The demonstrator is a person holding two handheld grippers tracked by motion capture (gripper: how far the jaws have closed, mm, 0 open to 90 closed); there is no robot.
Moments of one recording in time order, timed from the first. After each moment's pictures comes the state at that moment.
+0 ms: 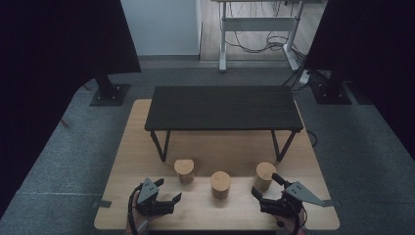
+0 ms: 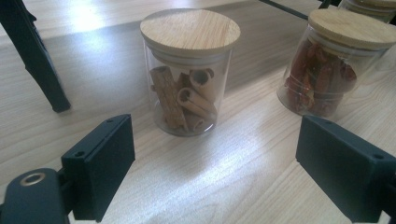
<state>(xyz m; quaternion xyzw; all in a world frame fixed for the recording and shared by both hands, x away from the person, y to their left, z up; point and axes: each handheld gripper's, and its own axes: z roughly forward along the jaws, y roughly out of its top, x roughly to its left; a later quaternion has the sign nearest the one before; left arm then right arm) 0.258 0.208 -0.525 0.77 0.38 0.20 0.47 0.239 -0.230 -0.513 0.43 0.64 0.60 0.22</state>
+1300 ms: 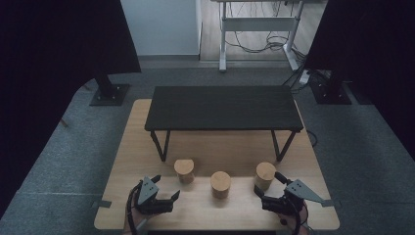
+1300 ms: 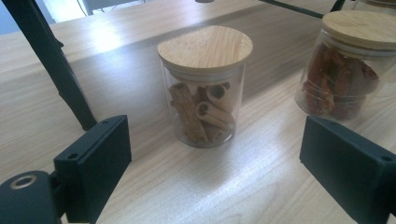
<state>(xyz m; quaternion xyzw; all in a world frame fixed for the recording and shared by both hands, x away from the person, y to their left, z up) 0.260 0.208 -0.519 0.77 0.36 0.25 0.45 0.243 -0.232 -0.518 0.43 0.66 0.58 0.24</state>
